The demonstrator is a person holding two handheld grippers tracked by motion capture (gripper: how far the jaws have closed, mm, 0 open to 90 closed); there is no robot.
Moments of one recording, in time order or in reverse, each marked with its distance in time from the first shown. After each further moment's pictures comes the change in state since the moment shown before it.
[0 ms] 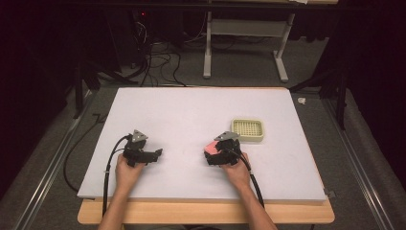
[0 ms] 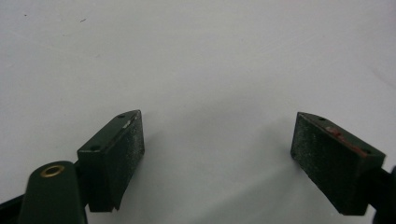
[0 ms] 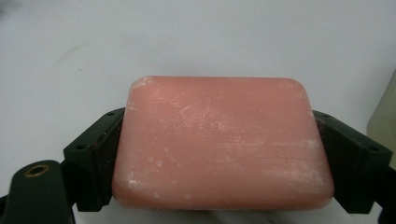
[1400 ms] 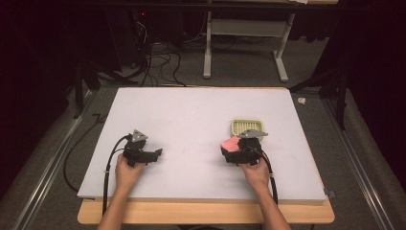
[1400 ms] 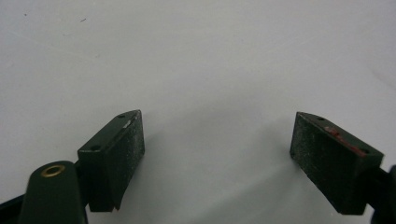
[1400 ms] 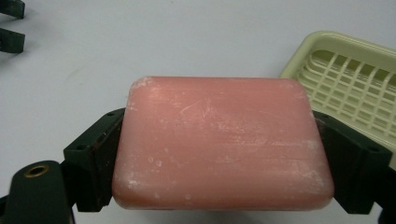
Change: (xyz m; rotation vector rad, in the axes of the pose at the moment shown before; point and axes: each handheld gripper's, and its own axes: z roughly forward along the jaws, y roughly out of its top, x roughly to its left) left arm 0.001 0.000 0.000 -0.003 0.000 -0.003; right arm -0.037 -0.010 -0.061 -0.076 -0.004 0.091
